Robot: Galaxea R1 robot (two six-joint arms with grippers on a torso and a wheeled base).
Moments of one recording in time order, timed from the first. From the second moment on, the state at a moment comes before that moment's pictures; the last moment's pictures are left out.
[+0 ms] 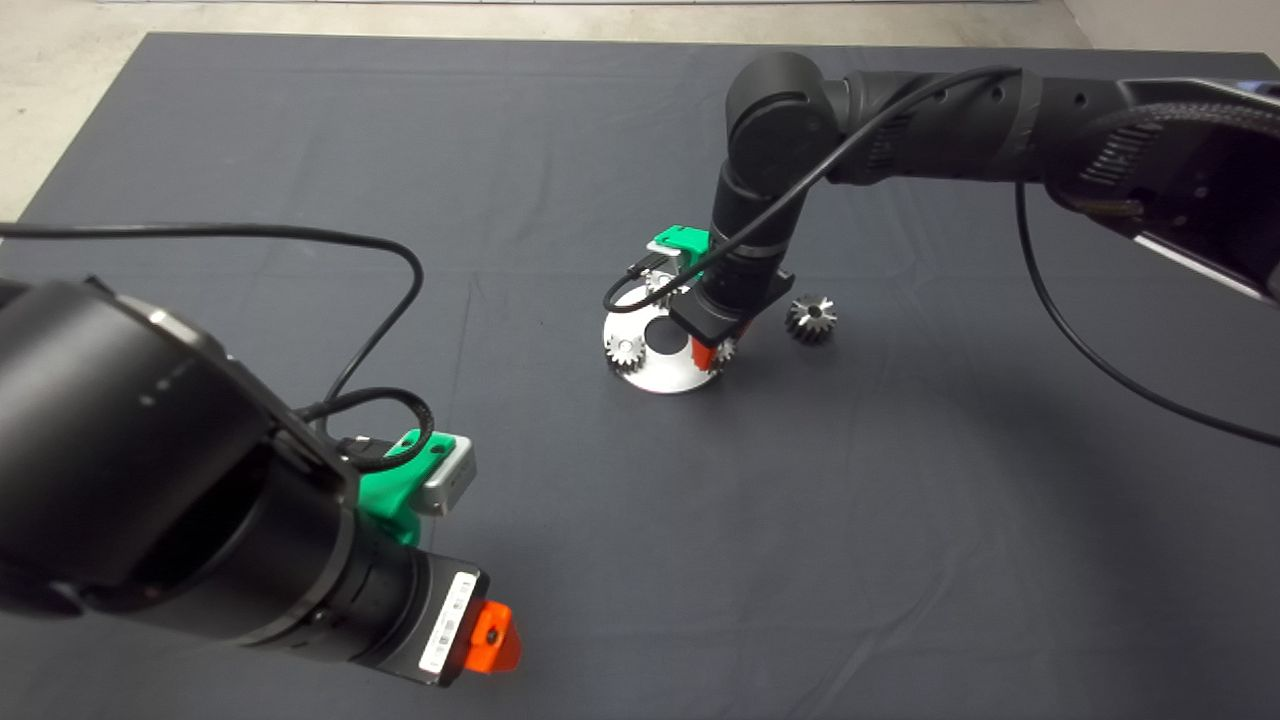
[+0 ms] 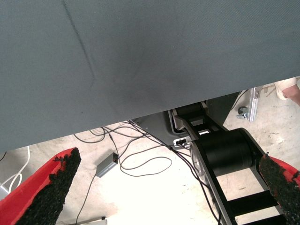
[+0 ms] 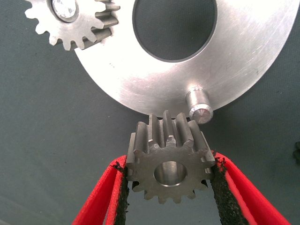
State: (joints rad) left arm -0.55 2.39 -0.37 0.07 1.46 -1.79; right arm 0.43 2.90 -1.48 -0.10 -1.53 0.75
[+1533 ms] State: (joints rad) left arm -0.55 2.39 -0.37 0.07 1.46 -1.79; right arm 0.43 2.89 -1.48 -0.24 -1.53 0.75
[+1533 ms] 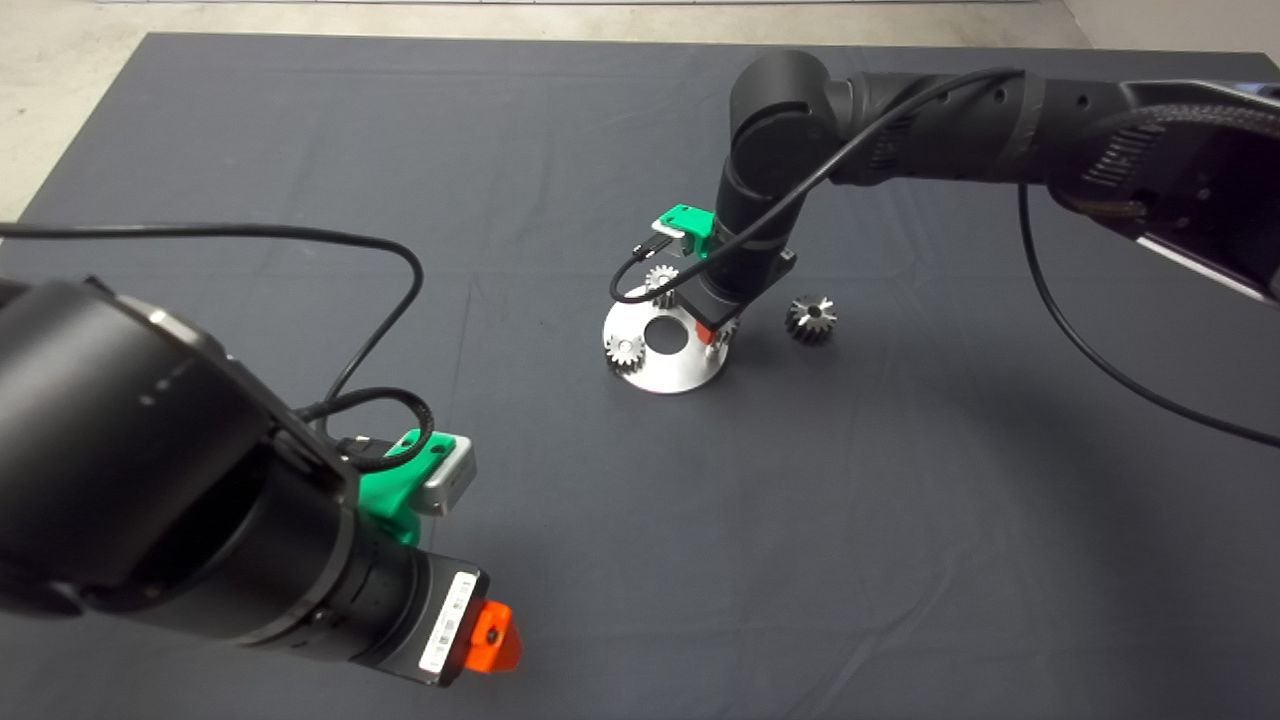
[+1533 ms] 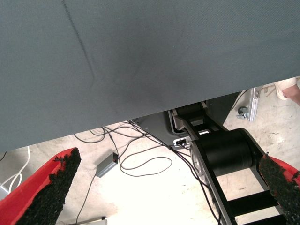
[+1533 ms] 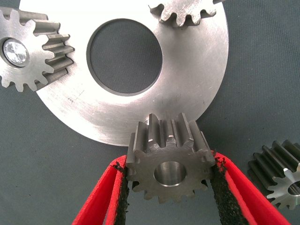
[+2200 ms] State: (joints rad) left arm -0.55 2.39 -0.37 0.07 1.46 -1.79; right arm 0.41 2.89 -1.48 -0.24 -1.53 0.75
